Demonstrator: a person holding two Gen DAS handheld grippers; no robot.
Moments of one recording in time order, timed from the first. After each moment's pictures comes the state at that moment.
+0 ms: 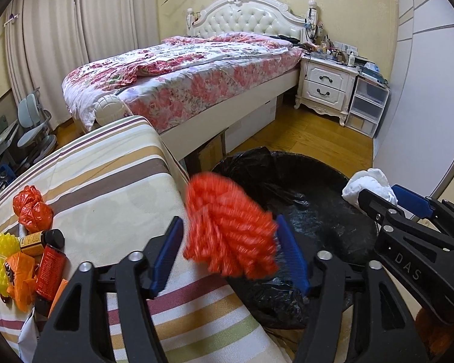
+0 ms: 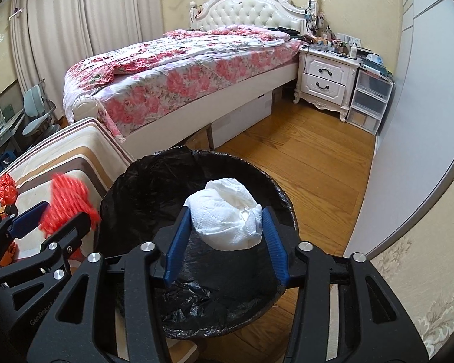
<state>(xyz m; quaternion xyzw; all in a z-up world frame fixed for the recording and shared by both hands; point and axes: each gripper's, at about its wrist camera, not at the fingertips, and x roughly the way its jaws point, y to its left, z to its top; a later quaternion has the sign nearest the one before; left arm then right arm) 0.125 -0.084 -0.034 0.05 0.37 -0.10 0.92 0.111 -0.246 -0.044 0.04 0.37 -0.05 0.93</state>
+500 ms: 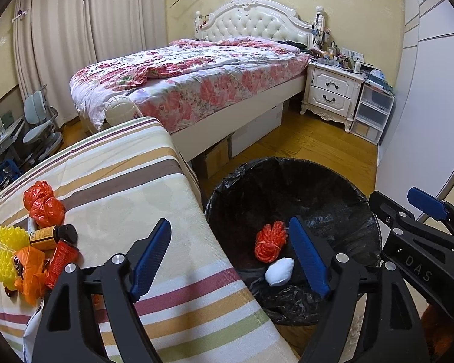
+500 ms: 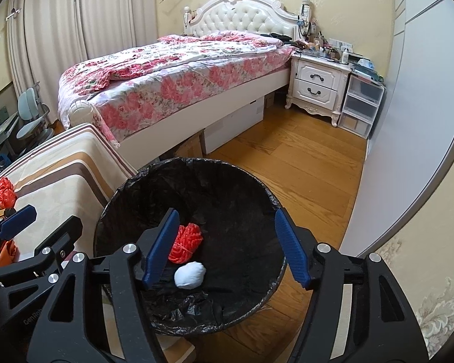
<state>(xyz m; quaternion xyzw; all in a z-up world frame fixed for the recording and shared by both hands) 0.116 -0.074 -0.028 0.04 0.36 -0.08 0.93 0.103 -0.242 -0.033 0.04 0.36 -0.07 0.93</state>
